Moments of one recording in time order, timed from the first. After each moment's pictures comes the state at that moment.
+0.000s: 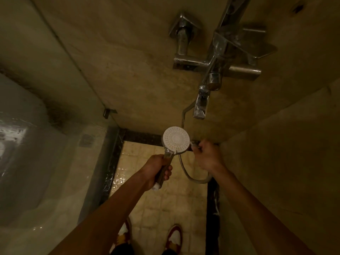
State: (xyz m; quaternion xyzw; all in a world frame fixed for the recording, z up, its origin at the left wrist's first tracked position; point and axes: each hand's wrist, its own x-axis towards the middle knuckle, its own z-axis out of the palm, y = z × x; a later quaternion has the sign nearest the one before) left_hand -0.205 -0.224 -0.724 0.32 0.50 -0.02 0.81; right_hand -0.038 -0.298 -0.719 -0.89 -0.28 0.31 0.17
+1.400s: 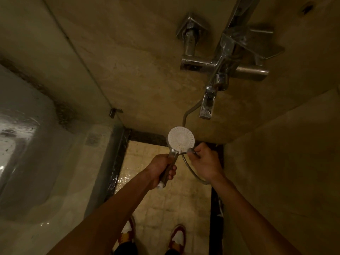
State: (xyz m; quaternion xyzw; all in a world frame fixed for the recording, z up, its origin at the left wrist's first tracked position) left_hand -0.208 -0.223 -0.724 0.32 0.50 -0.02 0.80; right_hand -0.065 -0.306 -0.723 -0.88 -0.31 0.30 0.21
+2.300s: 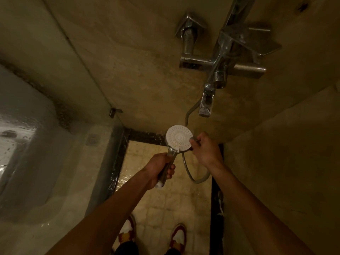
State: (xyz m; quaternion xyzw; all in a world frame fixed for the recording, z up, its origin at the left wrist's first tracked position) left_hand -0.215 -0.223 -0.725 0.33 0.50 -0.01 0.80; right_hand -0.057 -0.284 -0.703 -0.88 -0.29 0.31 0.23
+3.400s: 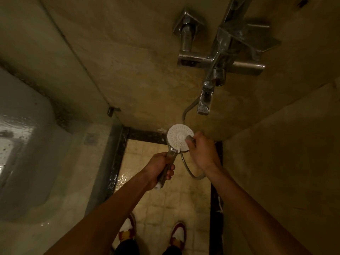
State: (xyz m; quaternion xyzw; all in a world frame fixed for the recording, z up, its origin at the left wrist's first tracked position) left_hand -0.216 -0.229 -0.723 0.35 0.48 0.00 0.80; right_hand -0.073 -0.285 -0.690 -0.88 -0.33 0.27 0.20
